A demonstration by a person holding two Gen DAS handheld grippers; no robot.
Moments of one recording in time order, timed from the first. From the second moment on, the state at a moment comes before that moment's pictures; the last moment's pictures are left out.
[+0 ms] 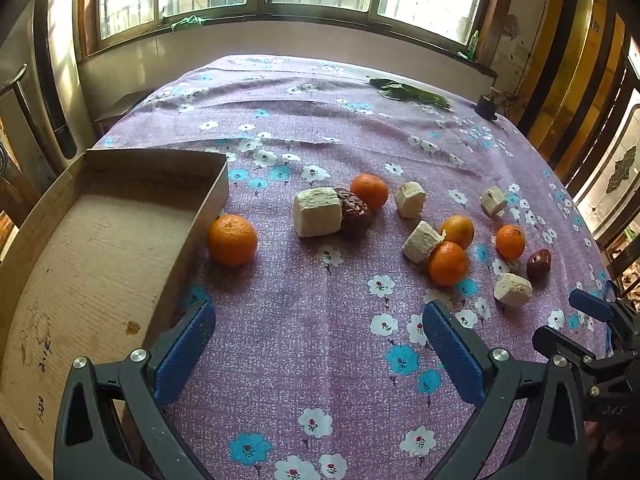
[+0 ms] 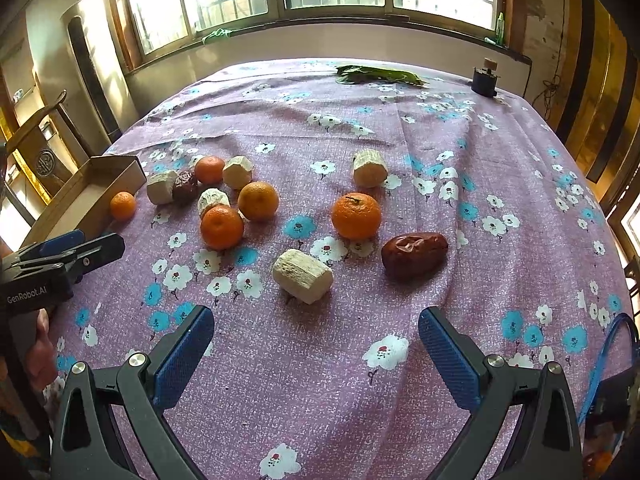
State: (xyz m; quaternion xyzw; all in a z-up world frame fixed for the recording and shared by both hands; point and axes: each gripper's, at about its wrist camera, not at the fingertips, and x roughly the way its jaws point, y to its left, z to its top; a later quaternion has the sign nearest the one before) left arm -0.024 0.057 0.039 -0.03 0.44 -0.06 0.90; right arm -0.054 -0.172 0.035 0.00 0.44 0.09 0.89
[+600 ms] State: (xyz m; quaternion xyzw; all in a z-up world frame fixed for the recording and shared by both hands) left arm -0.015 0.021 0.039 0.01 0.44 -0.07 0.90; right arm -0.044 -0.170 0.035 -0.01 0.45 0.10 0.89
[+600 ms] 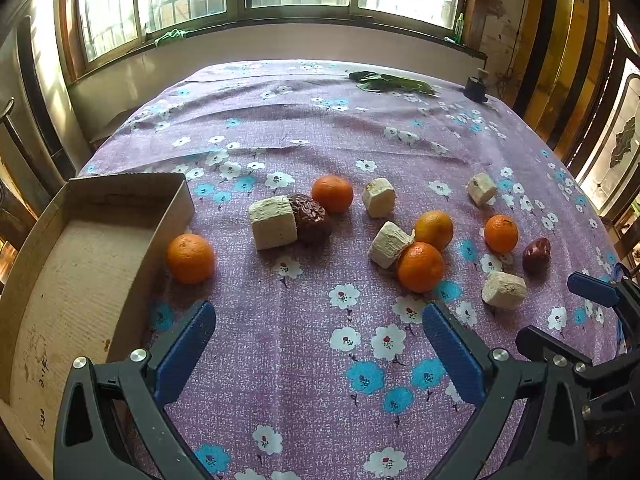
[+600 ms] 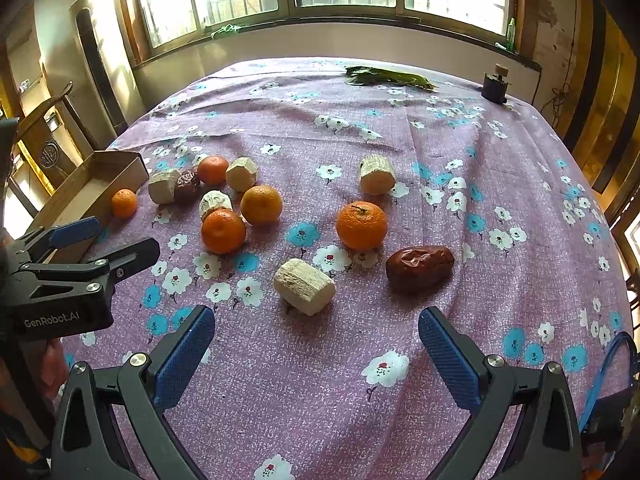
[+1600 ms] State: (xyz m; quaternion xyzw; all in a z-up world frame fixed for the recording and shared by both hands) left arm -0.004 0.003 0.030 0.01 0.45 -0.08 0.89; right arm -0.007 -0.165 0.025 -0.11 0.48 0.25 0.84
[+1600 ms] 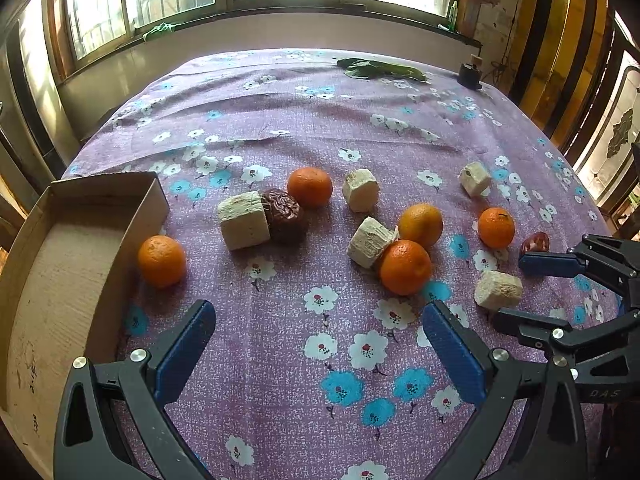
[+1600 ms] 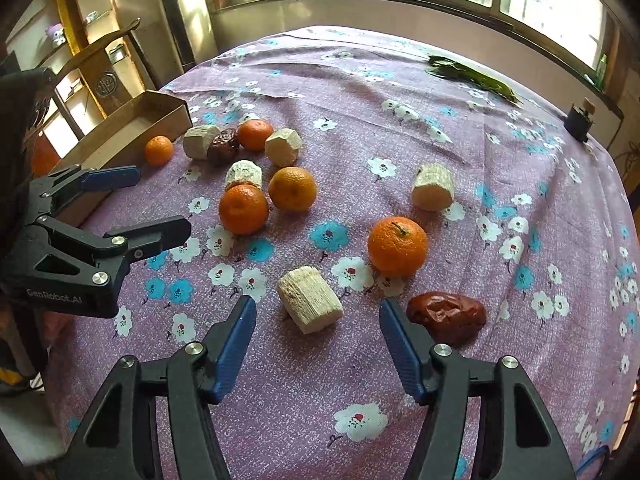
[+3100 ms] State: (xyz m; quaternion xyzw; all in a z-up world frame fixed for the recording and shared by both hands) left arm 0.023 -0.041 0.013 0.04 0.48 -0.10 0.87; right arm -0.011 -0.183 0.014 -0.11 0.49 0.26 0.82
